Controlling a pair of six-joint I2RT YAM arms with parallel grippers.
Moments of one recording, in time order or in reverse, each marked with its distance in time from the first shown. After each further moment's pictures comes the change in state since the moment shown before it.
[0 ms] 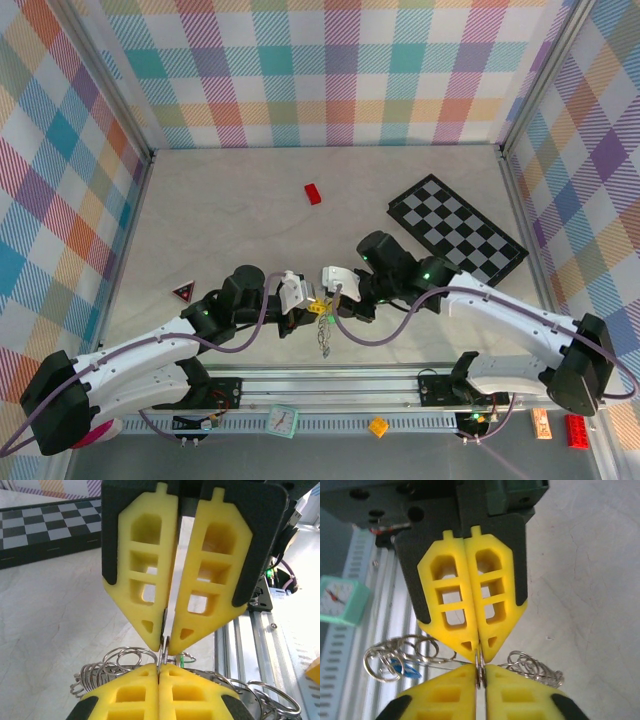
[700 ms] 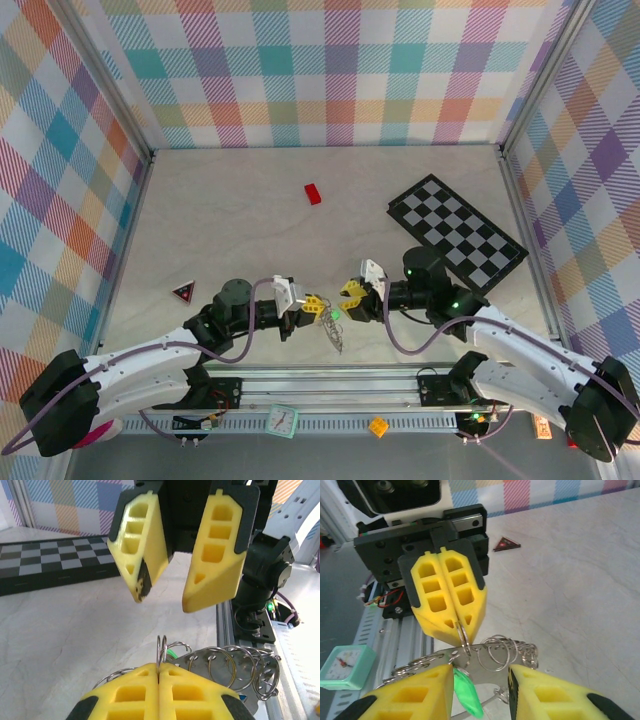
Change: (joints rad) left arm 0.000 -0.011 -0.182 0.386 -0.003 -0.129; right arm -0.167 -0.251 -0.389 0.515 -0.220 0.279
